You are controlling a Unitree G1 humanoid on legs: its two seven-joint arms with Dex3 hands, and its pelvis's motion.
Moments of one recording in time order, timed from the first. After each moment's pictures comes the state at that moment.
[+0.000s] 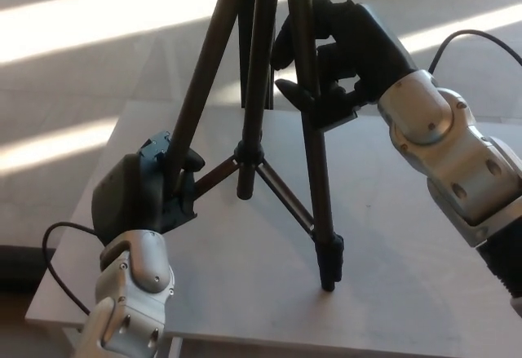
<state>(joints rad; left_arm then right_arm) -0.46 0.09 -0.07 0.37 0.58 0.18 0.35 -0.98 -0.36 0.47 0.35 0.02 0.28 -0.05</state>
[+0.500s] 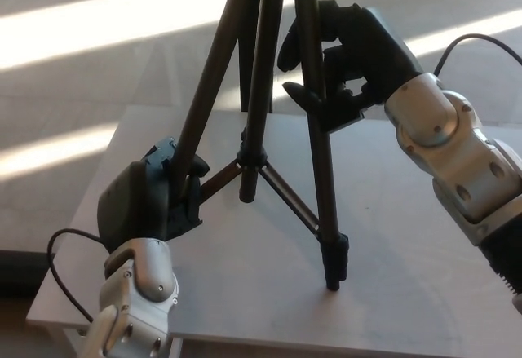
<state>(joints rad) -0.43 0.10 -0.10 0.37 0.56 0.18 0.36 -0.99 -0.36 0.47 0.42 -0.01 0.19 -0.04</state>
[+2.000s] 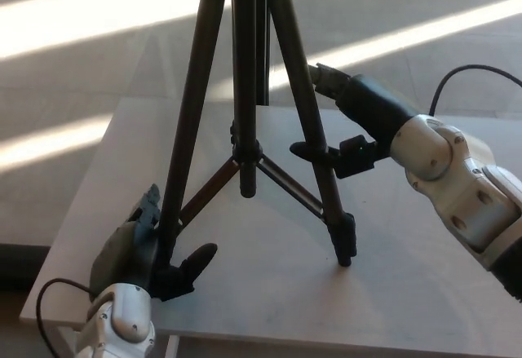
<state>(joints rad) -0.33 0.17 -0.13 0.35 0.45 0.28 0.16 -0.94 -0.44 0.61 0.41 -0.17 0.34 0.14</state>
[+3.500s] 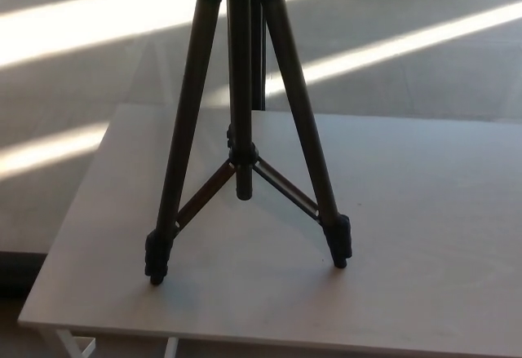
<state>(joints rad) 0.32 0.54 0.61 0.38 0.10 0.21 -0.16 0.27 -0.72 -0.58 -0.04 0.01 0.50 0.37</state>
